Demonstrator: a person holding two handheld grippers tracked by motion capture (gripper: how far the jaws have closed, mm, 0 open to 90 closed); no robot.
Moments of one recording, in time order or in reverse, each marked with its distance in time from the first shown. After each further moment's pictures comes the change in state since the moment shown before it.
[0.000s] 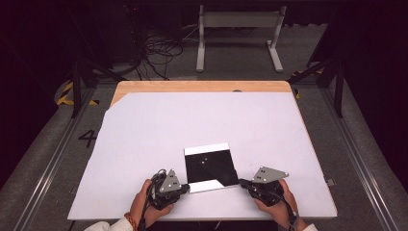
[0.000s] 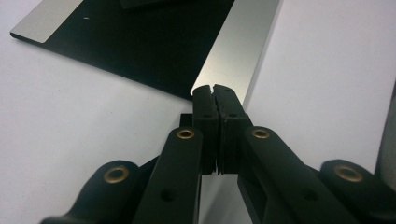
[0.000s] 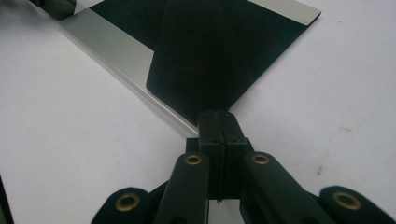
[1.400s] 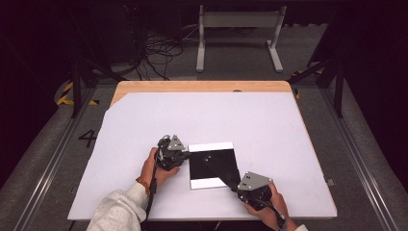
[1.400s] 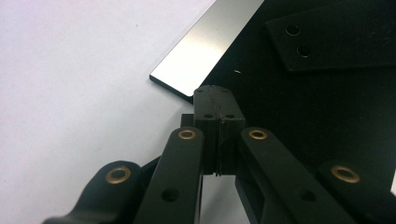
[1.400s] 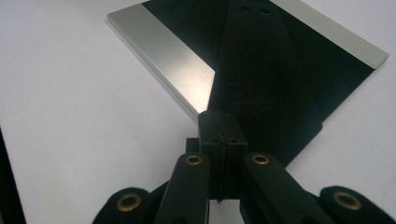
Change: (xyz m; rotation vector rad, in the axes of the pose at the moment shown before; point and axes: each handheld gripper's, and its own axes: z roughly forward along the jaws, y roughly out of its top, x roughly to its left) left arm 0.086 0.044 0.041 0.003 0.078 -0.098; right arm 0.028 0.013 0.017 0.013 -0.010 -0.134
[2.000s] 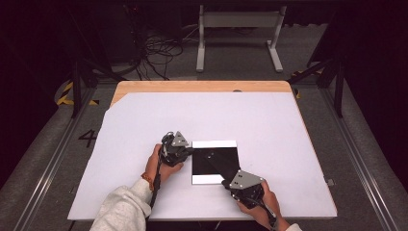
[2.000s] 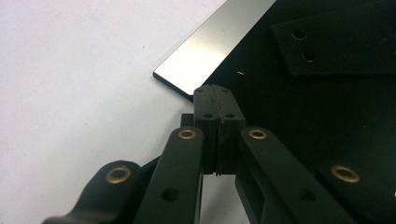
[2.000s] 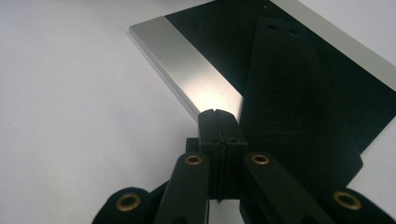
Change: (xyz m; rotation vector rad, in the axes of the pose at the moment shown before) left arm 0.004 0.008 0.011 -0.026 0.010 0.006; right arm 0.008 0.012 0.014 0.000 -0.021 -0.018
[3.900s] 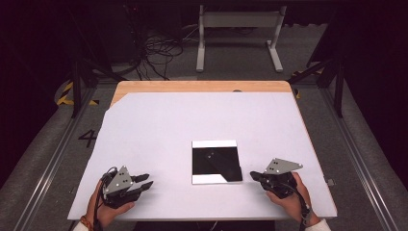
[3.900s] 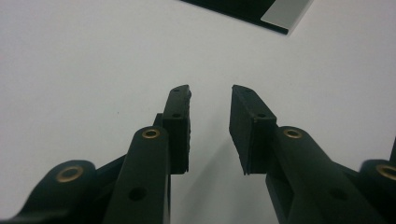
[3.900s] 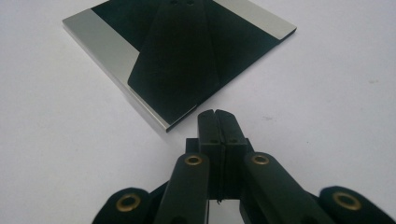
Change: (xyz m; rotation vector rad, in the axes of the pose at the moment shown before) left arm -0.020 -0.117 -0.141 -0.124 0.014 0.051; right arm -0.065 -0.028 -0.054 0.016 -0.009 0.158
